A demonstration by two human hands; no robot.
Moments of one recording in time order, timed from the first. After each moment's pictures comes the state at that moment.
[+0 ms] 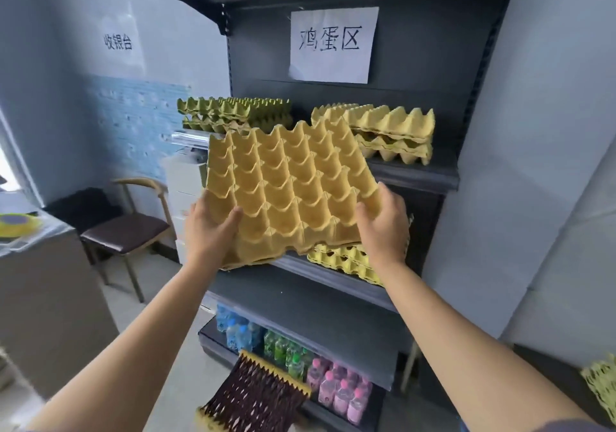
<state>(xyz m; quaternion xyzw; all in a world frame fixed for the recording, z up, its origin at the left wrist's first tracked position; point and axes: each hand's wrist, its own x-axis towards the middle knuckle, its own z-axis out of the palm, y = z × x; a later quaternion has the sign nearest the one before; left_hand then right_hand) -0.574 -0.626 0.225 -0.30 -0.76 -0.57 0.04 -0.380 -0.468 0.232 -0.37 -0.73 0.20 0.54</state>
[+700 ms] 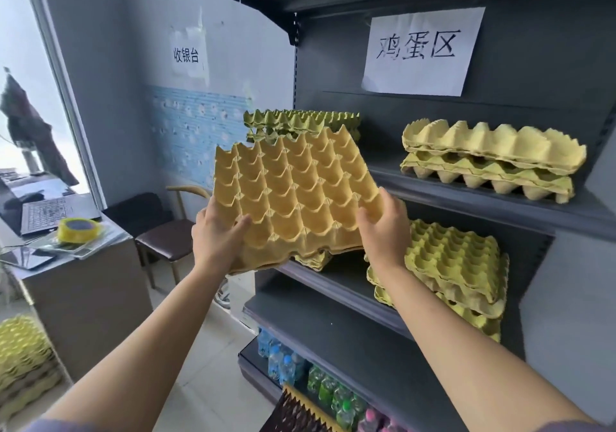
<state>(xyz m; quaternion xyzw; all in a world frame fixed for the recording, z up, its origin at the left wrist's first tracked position) -0.750 -0.633 0.210 -0.25 -0.80 -0.54 0.09 -0.575 -0.457 0.226 -0.32 -0.75 0.23 0.53</state>
